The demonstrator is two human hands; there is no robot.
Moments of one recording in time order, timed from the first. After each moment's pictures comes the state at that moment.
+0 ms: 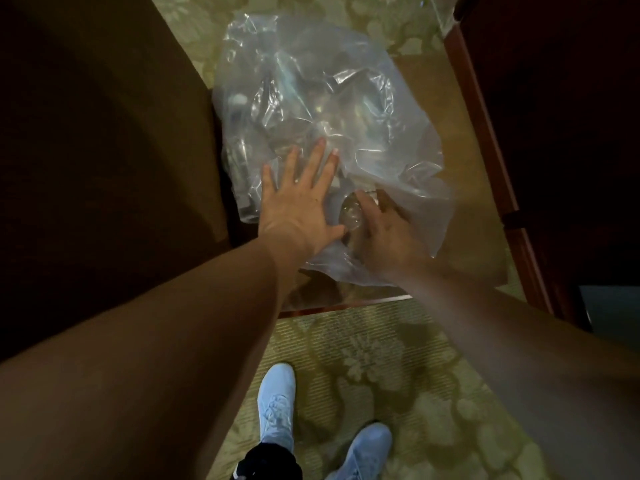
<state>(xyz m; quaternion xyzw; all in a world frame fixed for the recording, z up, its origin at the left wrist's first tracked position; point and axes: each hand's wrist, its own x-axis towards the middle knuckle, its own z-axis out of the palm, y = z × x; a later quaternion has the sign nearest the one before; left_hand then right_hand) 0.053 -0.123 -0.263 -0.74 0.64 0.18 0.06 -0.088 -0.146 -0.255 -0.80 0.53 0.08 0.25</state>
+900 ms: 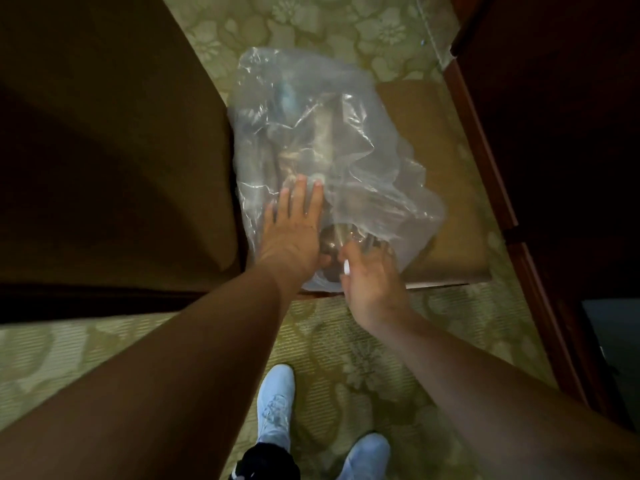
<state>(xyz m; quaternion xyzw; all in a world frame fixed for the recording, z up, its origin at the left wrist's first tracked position) 0.011 -0.065 -0.230 -0.77 0.58 0.25 0.06 -0.126 -0.064 -0.244 -0.84 0.51 0.03 0.21</state>
